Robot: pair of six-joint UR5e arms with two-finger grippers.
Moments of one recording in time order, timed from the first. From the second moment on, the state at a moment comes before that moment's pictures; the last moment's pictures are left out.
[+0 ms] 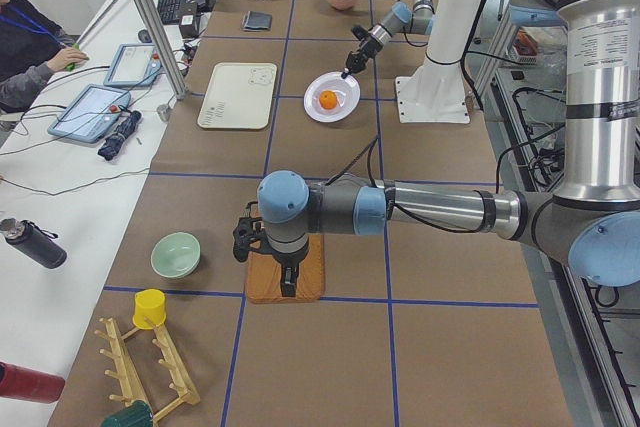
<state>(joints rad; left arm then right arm) -1.60 -1.47 -1.77 -1.49 -2.39 0.01 0.07 -1.20 1.73 -0.69 0.89 2.16</state>
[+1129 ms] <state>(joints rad) -1.62 -1.32 -1.88 -1.50 -2.38 0.00 0.26 -1.06 1.66 -0.63 0.87 2.25</state>
